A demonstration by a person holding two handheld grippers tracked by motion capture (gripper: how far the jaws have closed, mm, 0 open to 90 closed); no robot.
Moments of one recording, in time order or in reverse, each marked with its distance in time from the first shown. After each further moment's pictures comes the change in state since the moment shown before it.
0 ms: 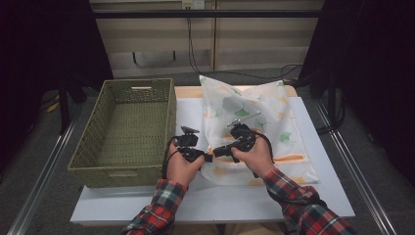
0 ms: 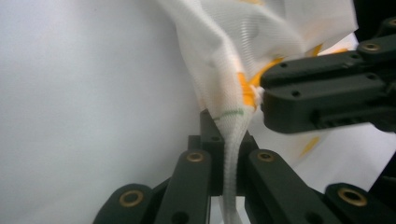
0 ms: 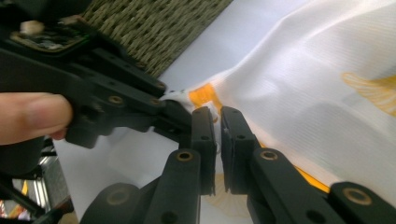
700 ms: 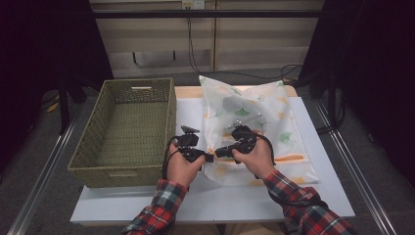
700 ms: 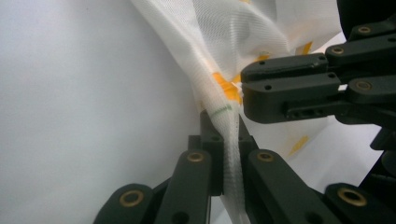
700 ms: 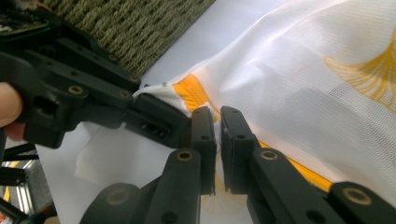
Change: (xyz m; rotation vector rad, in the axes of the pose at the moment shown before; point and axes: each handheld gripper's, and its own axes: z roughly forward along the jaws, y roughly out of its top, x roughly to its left) left arm -0.003 0.000 -0.004 0.001 -0.019 -0.016; right arm -0.001 -0.006 0.000 0.000 -0.039 -0.017
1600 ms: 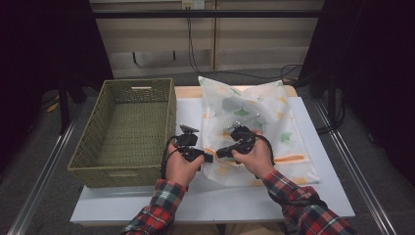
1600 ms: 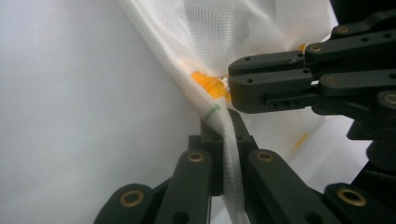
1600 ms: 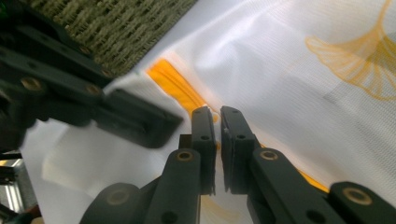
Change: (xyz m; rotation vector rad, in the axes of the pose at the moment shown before) left arm 0.000 0.001 -0.006 0.006 -0.004 -0.025; right arm -0.002 -0.001 0.004 0.036 -0.048 0.001
